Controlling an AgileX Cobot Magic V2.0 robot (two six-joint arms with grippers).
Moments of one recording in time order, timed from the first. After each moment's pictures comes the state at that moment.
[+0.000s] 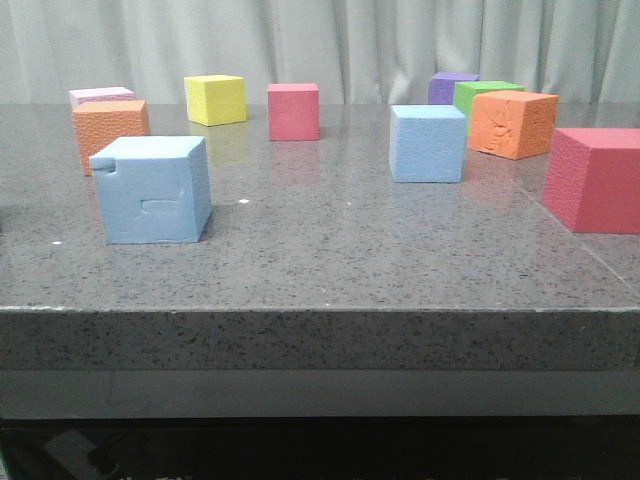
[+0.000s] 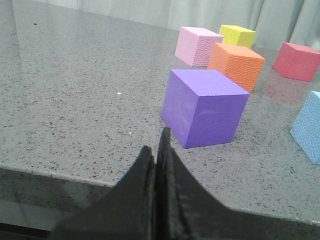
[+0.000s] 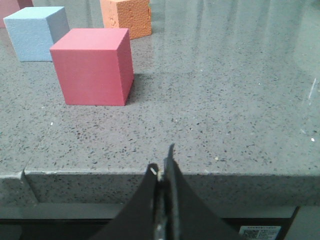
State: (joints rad) left arm 0.03 0.00 0.01 -0.12 0.21 -0.05; right arm -0.01 -0.01 0.03 0.08 0.27 0.02
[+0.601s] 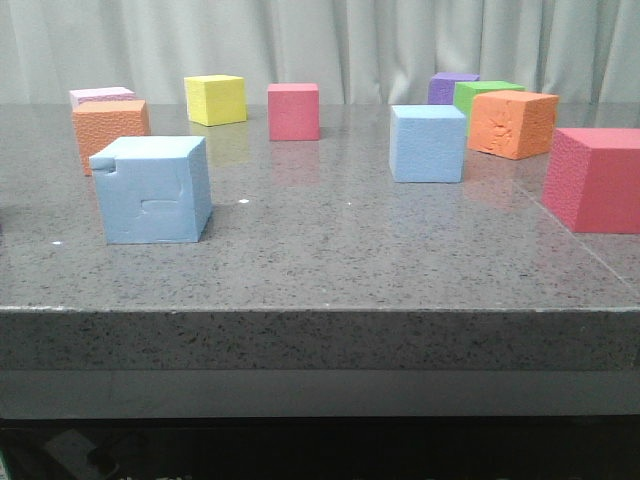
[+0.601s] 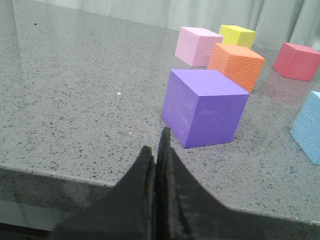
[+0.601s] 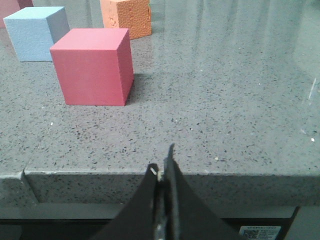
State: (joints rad) left arm 0.03 0.00 0.01 -0.12 0.21 -0.05; right arm -0.01 -0.01 0.03 0.08 0.27 0.02
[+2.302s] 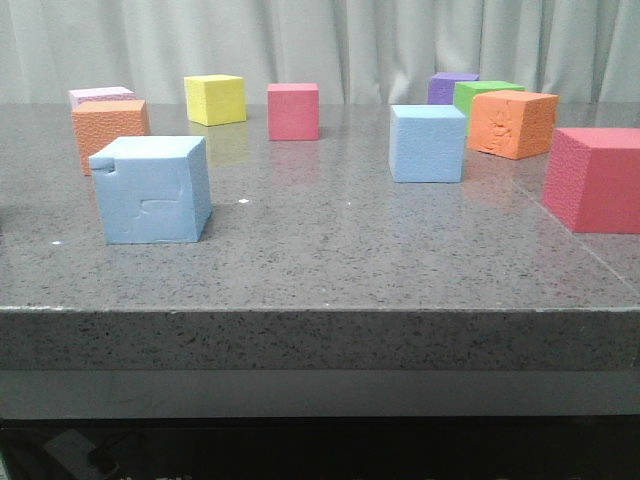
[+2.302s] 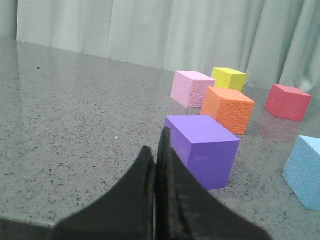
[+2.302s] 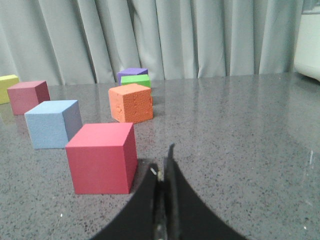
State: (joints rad) left arm 0.03 0.00 0.01 -0.12 0.06 -0.05; right arm -0.01 -0.01 0.03 0.11 -0.01 0.02
